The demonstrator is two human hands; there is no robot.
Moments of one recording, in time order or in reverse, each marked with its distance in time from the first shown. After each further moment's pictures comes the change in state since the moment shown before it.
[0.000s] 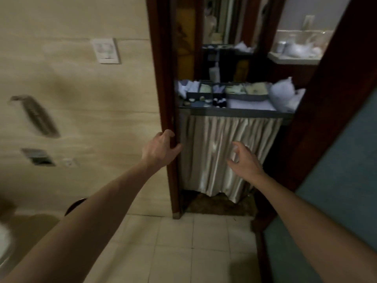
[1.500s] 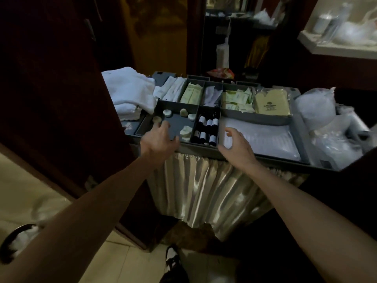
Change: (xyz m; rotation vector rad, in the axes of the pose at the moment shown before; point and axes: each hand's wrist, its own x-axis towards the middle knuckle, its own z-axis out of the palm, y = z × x) left_hand 0.457 0.095 0.198 0.063 -0.008 -0.192; right_hand 0.499 0.120 -0.039 0.039 -0.084 -0.068
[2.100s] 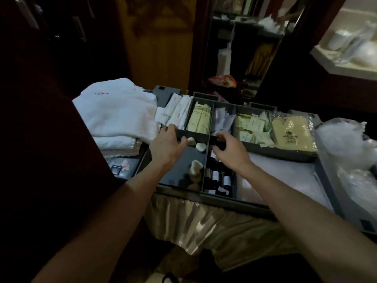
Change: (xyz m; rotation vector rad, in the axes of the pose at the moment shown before) left_hand 0.190 -0.026 0.045 -0.176 0.095 -0.009; right_hand 0.190 -0.047 0.039 -0.077 -0.019 -0.039
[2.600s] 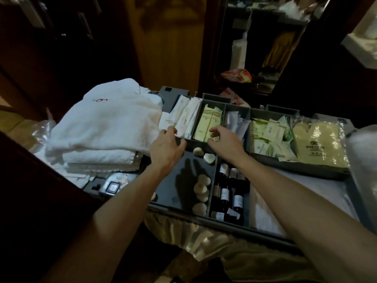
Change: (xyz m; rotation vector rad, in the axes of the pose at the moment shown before) left_hand 0.059 -0.020 0.025 0.049 -0.019 -0.052; right_hand 0.098 -0.012 0.028 0.006 -0.070 -0.013
